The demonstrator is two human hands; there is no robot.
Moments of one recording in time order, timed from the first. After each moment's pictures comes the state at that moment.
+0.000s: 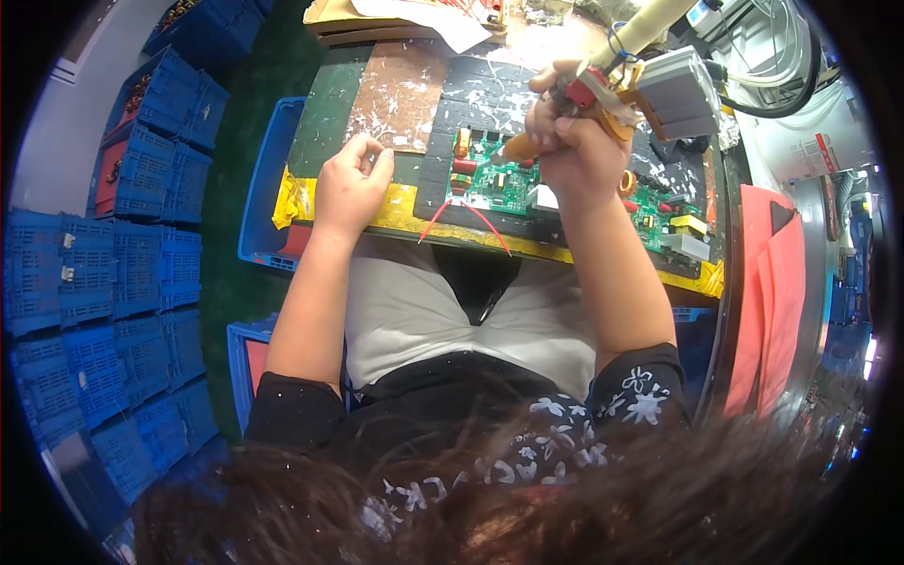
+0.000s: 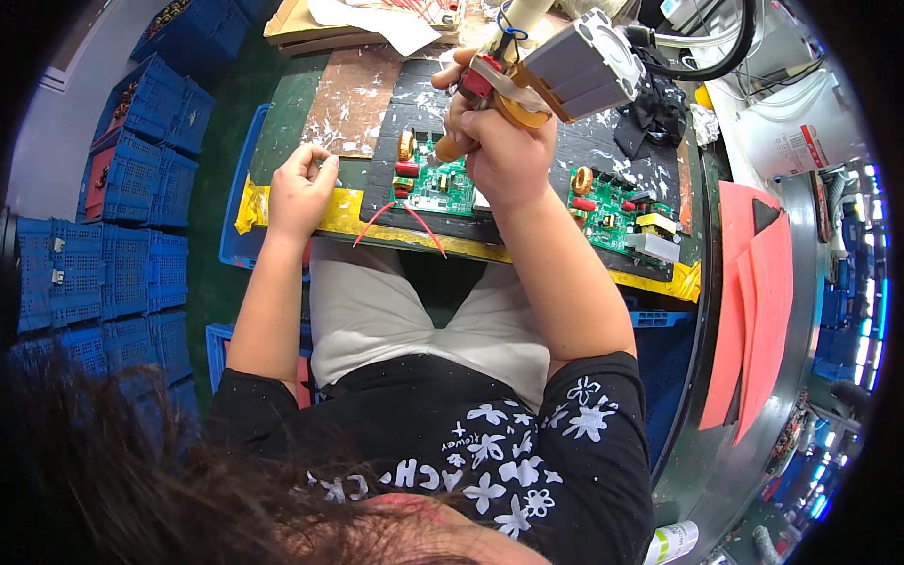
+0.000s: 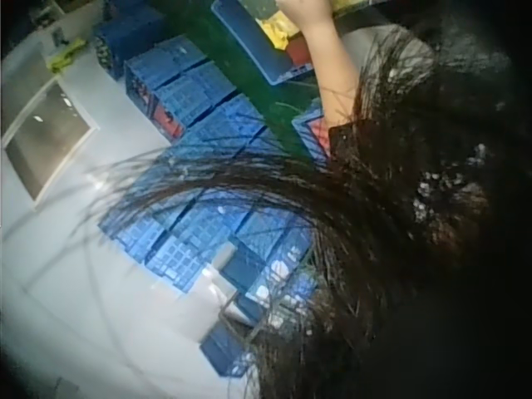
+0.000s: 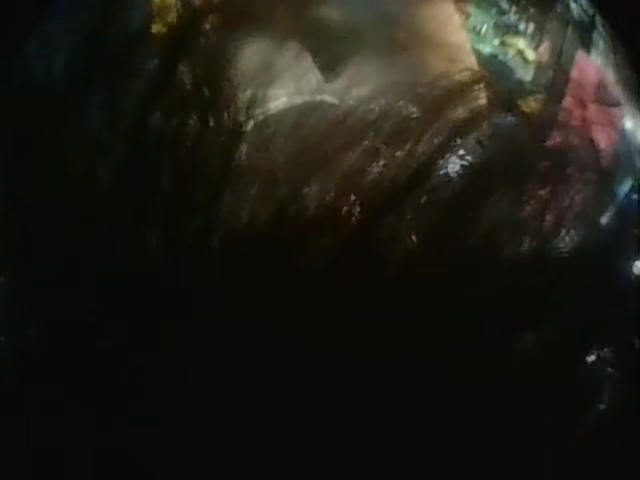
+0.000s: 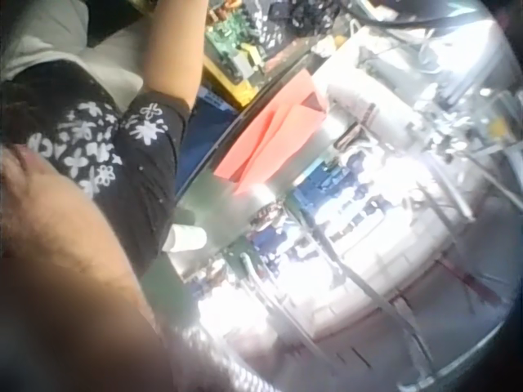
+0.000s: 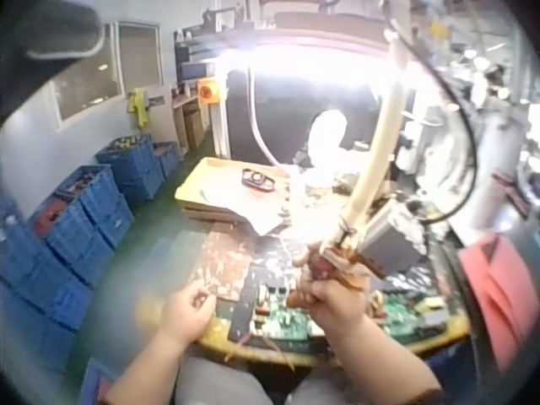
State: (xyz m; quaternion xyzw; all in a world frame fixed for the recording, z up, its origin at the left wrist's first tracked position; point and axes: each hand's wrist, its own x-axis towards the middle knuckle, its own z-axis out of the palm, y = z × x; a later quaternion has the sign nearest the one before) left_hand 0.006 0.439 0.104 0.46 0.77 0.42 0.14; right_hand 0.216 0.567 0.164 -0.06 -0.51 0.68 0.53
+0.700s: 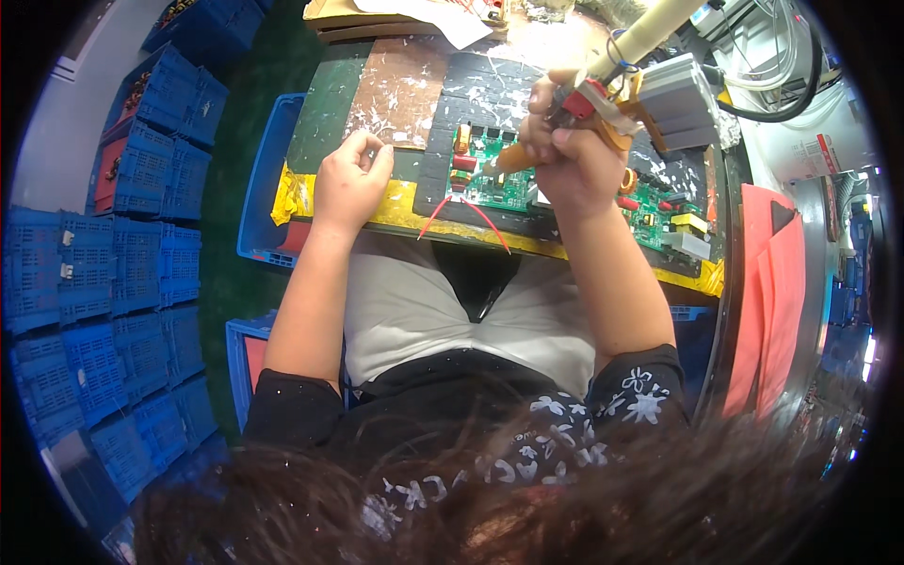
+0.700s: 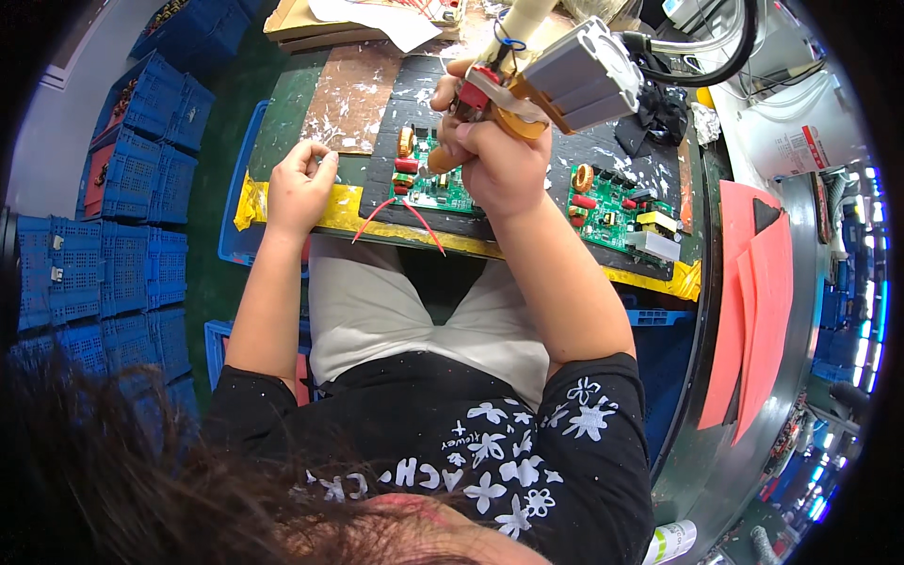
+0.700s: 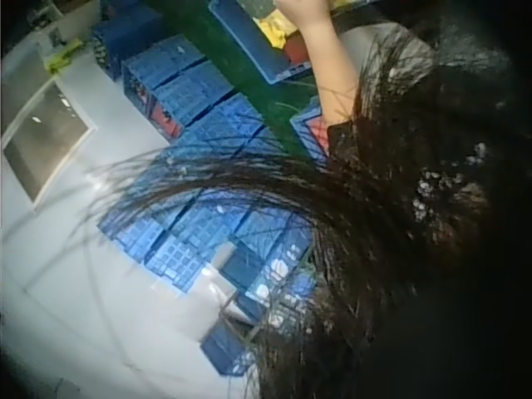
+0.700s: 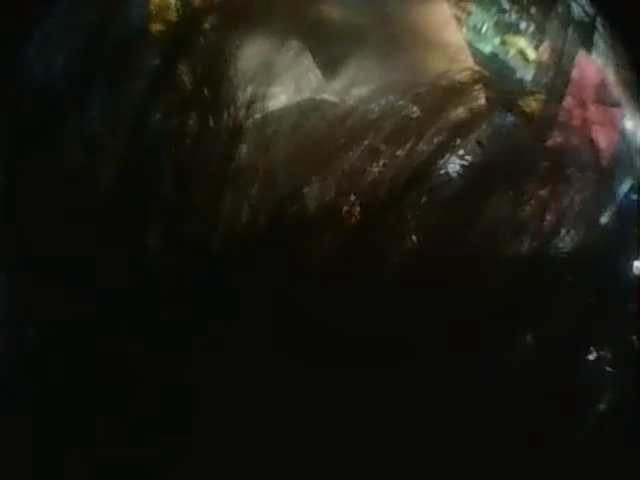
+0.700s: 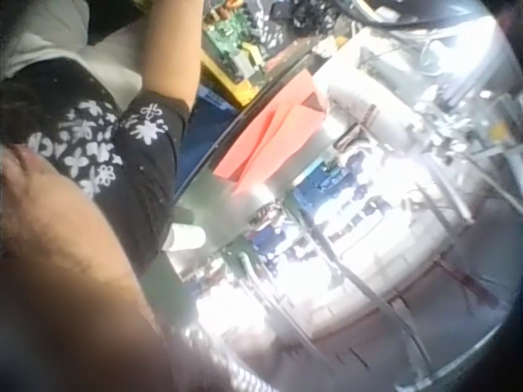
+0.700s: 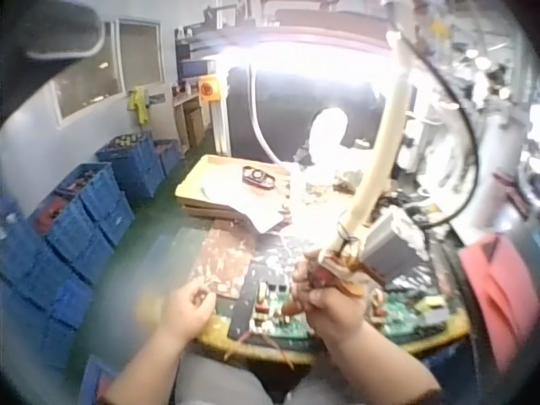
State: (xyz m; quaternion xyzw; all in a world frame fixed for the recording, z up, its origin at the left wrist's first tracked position) left_hand 0.006 0.438 0.104 0.46 0.77 0.41 0.14; right_hand 0.220 0.553 0.164 -0.07 -0.48 0.72 0.50
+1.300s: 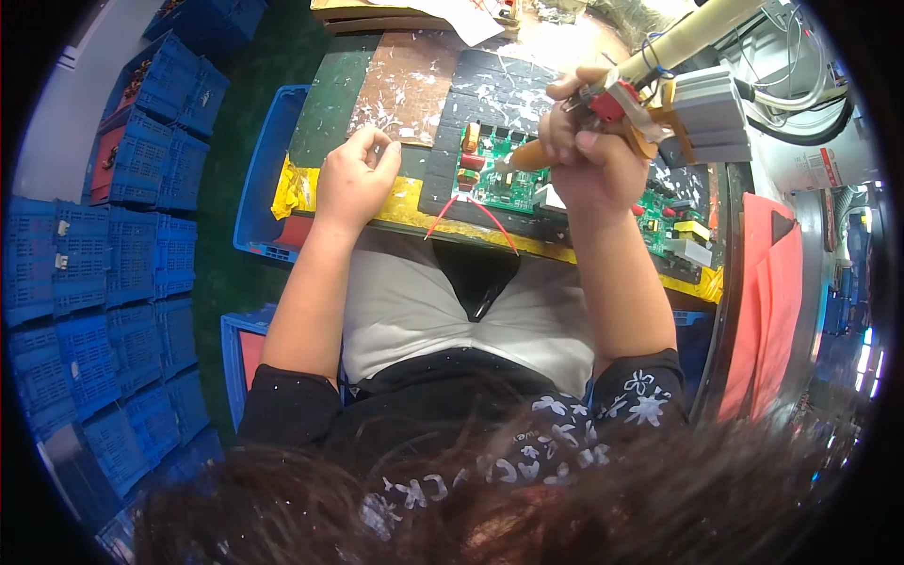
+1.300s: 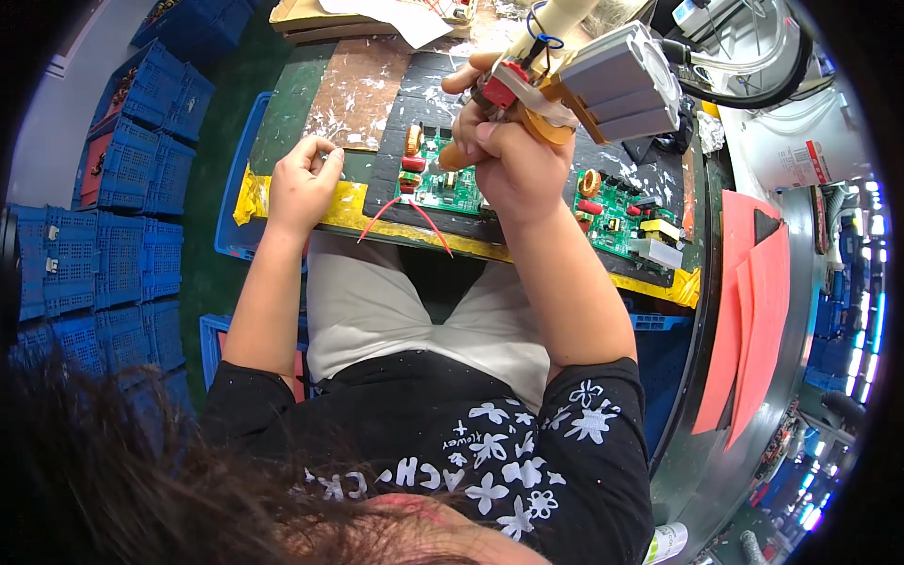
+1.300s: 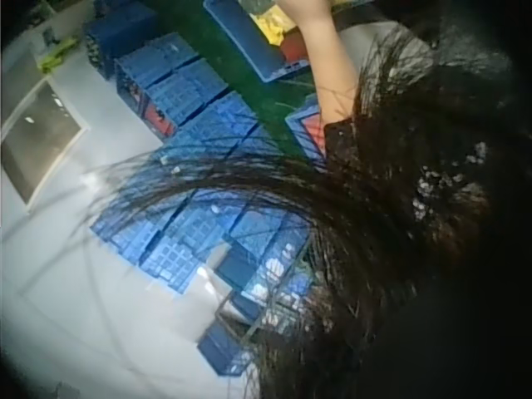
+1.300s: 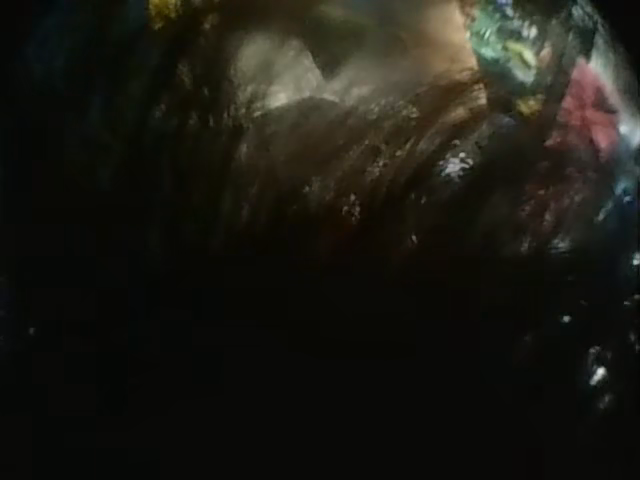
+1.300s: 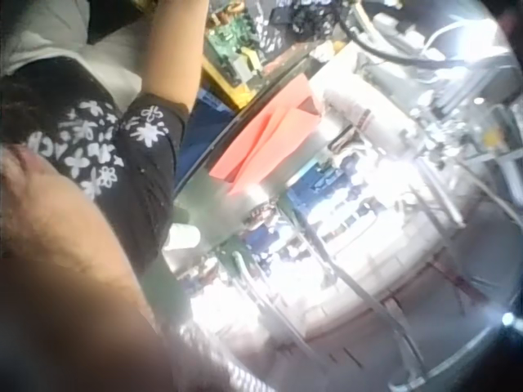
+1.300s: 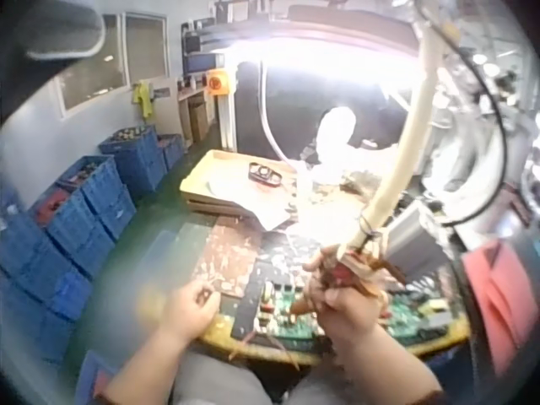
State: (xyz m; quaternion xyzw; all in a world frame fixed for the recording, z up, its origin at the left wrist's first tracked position) left_hand 0.005 0.436 0.103 0.46 0.78 0.41 0.15; right_hand 0.221 0.556 0.169 -0.03 -0.51 0.70 0.51
